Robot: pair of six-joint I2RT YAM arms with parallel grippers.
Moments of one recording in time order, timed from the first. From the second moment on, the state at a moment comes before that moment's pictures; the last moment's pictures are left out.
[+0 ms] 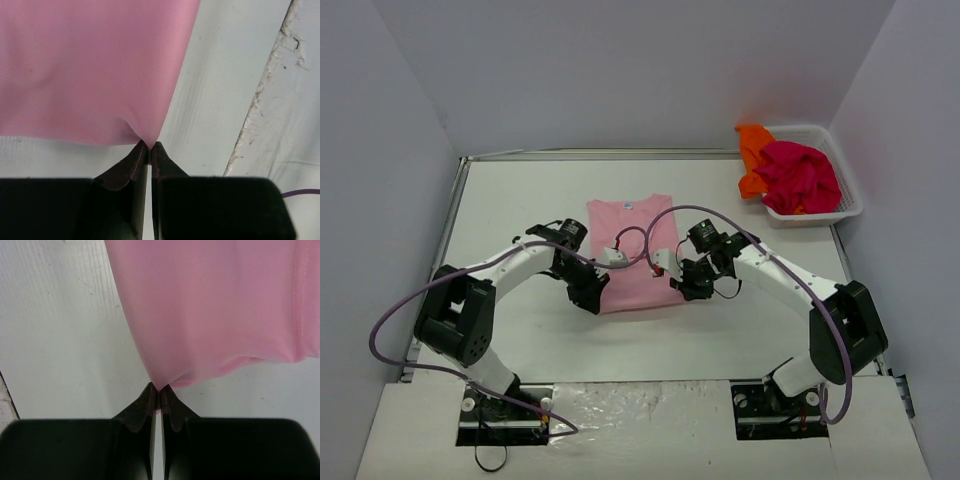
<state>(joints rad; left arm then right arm) -0.45 1.63 1.07 -0.87 0.69 0.63 0.56 1.50 0.98 -0.73 -0.41 -0.85</state>
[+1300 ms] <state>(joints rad) -0.44 1.56 1.19 -1.09 0.73 0.85 0.56 1.43 1.08 -0.90 -0.45 -0.92</state>
